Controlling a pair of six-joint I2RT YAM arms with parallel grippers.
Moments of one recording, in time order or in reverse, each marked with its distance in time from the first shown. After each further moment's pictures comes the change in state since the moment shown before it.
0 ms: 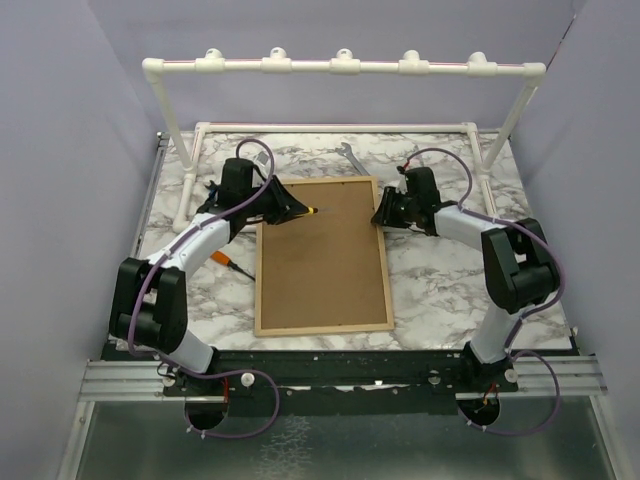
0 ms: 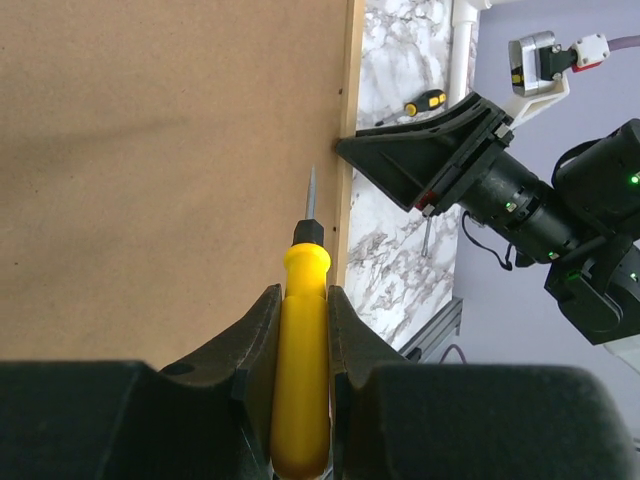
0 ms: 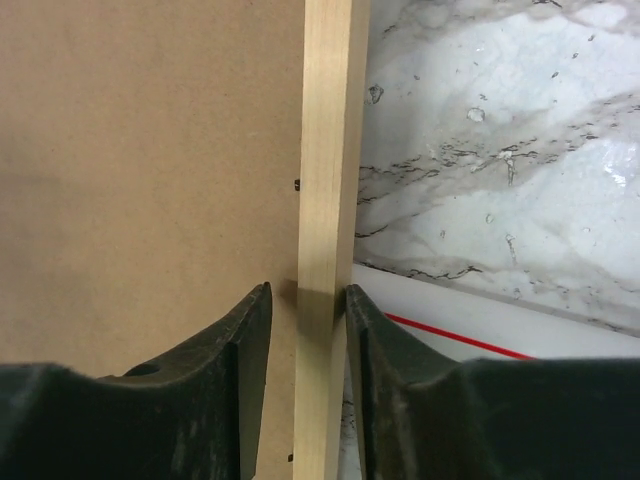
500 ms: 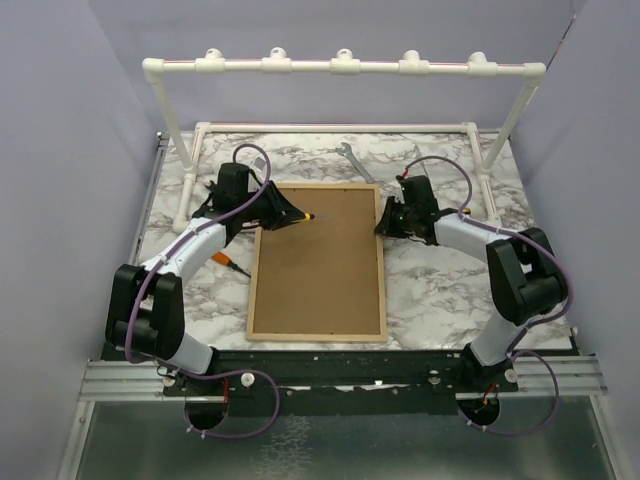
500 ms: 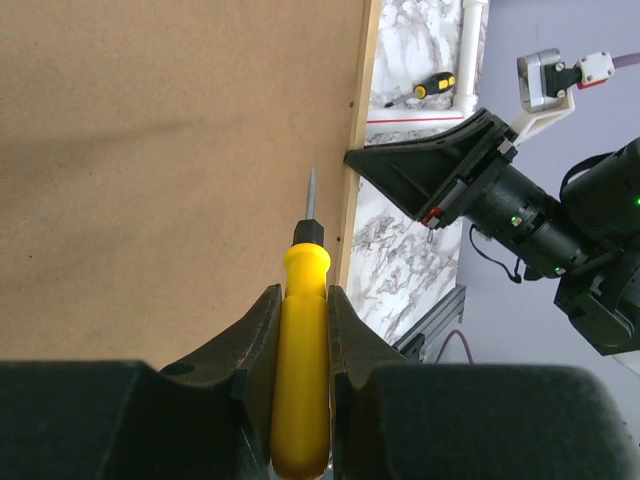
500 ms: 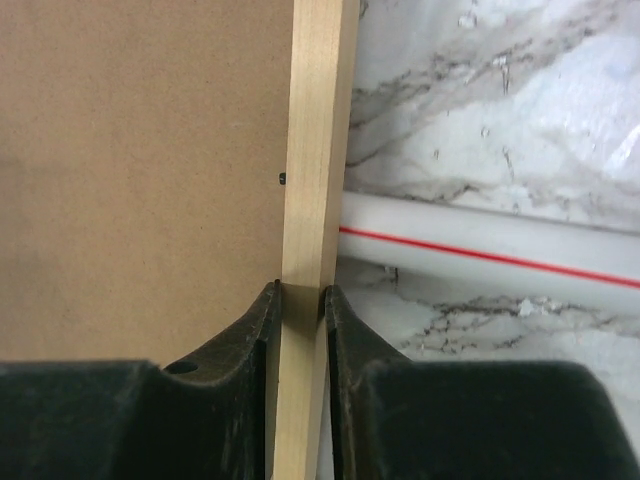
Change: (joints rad) left arm 0.021 -0.048 -0.046 -0.036 0.024 0.024; right arm 0.061 -0.071 -0.058 -0.051 0.122 0.003
